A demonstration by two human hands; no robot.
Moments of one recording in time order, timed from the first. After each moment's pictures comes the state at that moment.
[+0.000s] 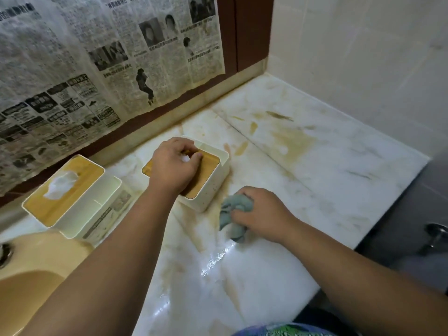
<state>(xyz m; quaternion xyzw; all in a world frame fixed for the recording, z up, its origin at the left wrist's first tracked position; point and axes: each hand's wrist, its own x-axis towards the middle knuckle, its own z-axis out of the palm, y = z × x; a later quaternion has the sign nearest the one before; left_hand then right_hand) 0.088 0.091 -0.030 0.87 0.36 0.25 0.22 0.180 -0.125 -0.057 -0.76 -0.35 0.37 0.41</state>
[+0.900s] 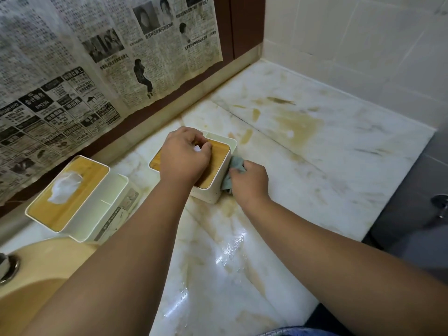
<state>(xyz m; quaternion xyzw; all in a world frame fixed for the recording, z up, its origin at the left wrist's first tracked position) 0.087 0.094 -0.034 0.88 0.33 0.25 0.23 0.146 -0.038 -0.081 -0.80 -0.08 0.23 0.55</state>
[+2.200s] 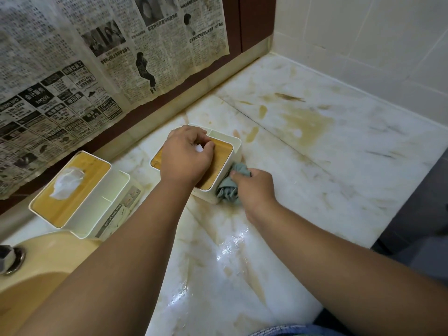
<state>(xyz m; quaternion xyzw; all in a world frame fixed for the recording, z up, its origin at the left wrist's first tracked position) 0.088 0.094 -0.036 0.88 0.33 0.25 0.23 0.144 -0.042 -0.086 -0.72 0.03 0.34 0.61</state>
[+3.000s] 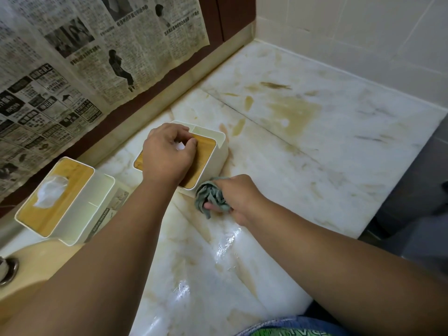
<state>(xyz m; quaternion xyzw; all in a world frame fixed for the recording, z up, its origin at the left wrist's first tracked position) 0.088 0.094 -0.036 0.88 0.33 0.25 0.25 0.139 -0.054 -0.073 -0.60 0.09 0.53 0.59</state>
